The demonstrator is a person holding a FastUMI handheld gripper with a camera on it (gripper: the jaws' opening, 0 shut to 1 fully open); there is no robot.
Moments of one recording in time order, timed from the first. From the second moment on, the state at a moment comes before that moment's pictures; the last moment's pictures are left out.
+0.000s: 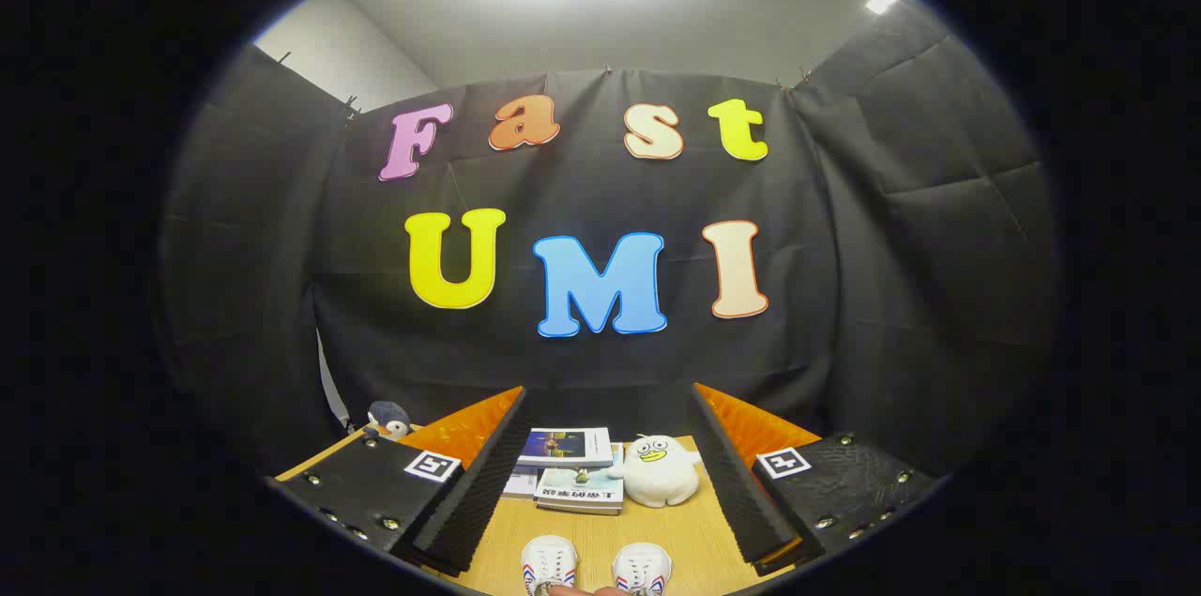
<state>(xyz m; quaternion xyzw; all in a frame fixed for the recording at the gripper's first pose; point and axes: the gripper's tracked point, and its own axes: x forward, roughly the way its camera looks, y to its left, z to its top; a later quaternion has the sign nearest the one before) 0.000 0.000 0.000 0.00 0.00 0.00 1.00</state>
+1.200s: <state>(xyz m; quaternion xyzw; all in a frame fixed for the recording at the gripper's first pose) 0.022 -0.003 -0.036 0.02 0.03 0.01 1.00</state>
